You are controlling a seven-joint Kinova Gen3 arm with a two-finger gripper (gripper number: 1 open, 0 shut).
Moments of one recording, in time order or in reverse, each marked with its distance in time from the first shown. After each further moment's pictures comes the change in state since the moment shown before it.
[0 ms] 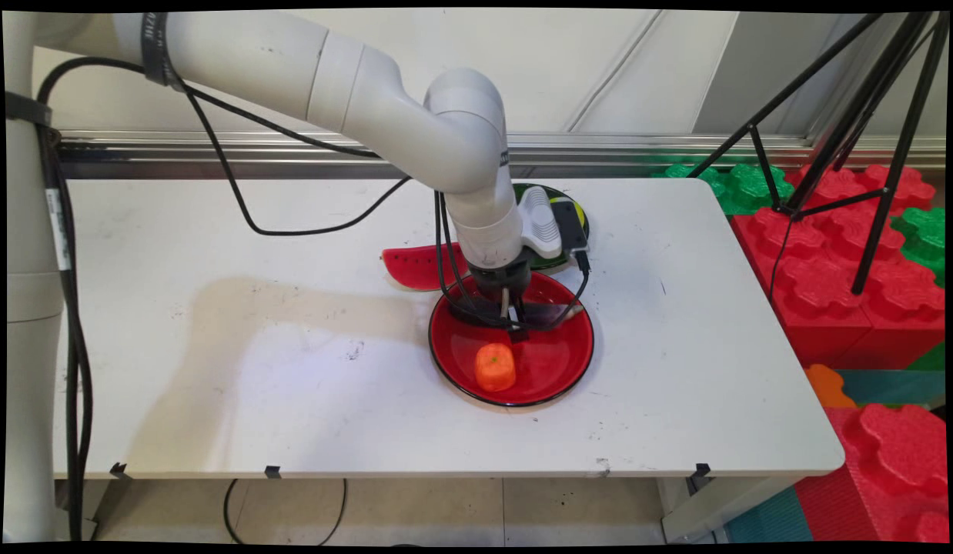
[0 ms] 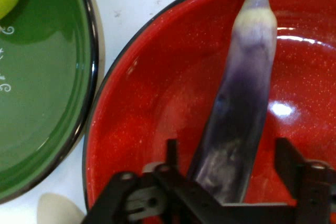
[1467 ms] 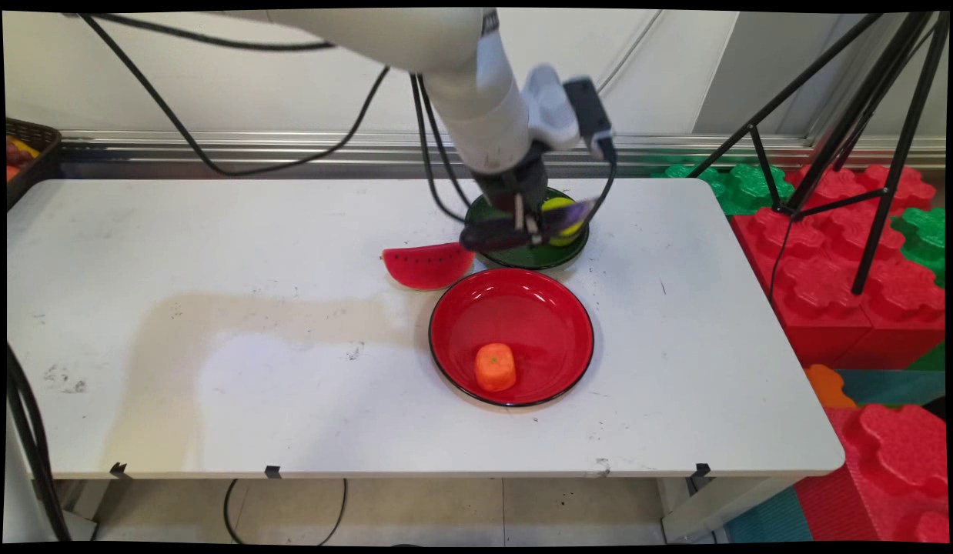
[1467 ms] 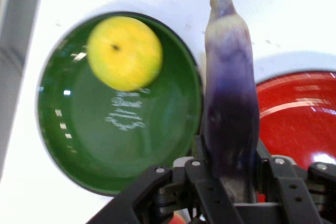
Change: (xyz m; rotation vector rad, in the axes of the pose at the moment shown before) arm 0.022 -0.021 -0.125 0.147 0.144 -0.039
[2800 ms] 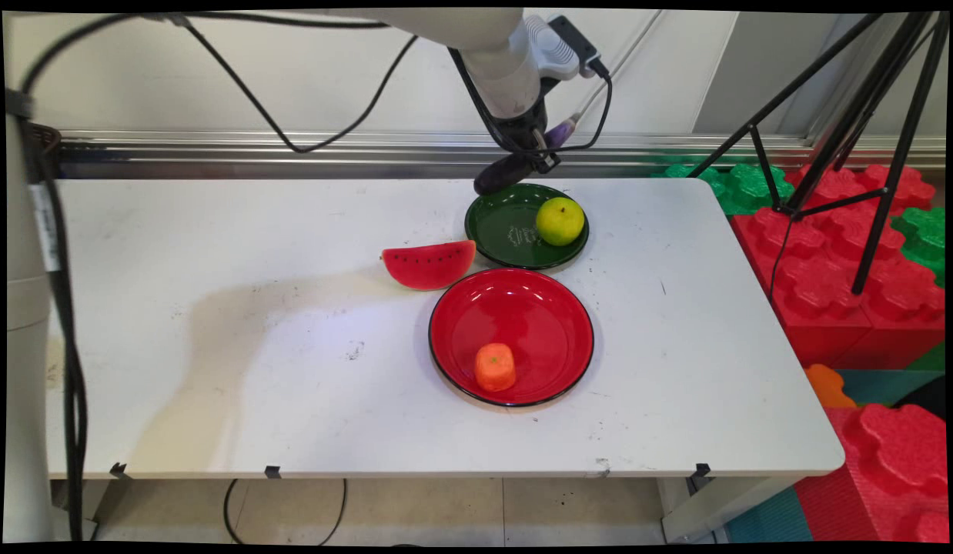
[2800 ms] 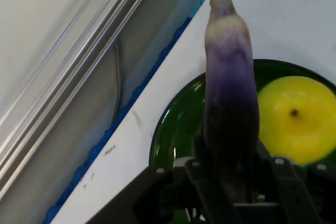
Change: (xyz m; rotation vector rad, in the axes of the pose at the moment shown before) arm 0.027 -0.097 0.069 0.189 0.025 -0.333
